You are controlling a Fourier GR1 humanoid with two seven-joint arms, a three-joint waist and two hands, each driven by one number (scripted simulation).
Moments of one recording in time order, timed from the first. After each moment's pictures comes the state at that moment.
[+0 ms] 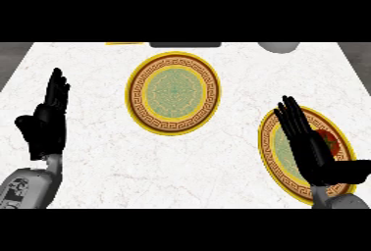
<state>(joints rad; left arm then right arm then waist) -0.22 0.38 -0.13 -1.51 0.07 0.46 0.08 -0.07 -0.41 0.31 -1.55 -0.49 -0.15 -0.21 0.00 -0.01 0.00</state>
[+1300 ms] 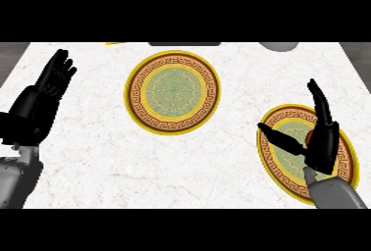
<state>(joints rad) -0.28 0.46 -0.08 -1.59 0.22 0.12 0.09 -0.18 -0.37 0.28 -1.42 0.20 -0.85 -0.22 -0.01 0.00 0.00</state>
